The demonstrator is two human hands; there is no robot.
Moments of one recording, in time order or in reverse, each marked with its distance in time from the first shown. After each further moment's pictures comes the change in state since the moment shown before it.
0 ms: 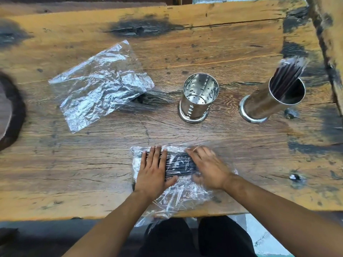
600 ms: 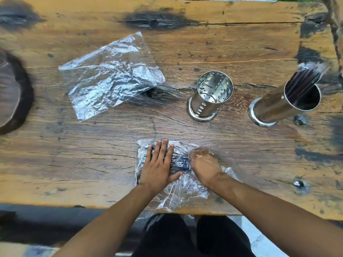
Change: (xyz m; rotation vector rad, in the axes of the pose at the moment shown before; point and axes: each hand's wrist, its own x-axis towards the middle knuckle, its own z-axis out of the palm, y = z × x) left_hand 0.004 -0.004 0.004 0.020 -0.016 0.010; right_hand 0.021 -0.051 -0.019 -0.122 -0.193 0.212
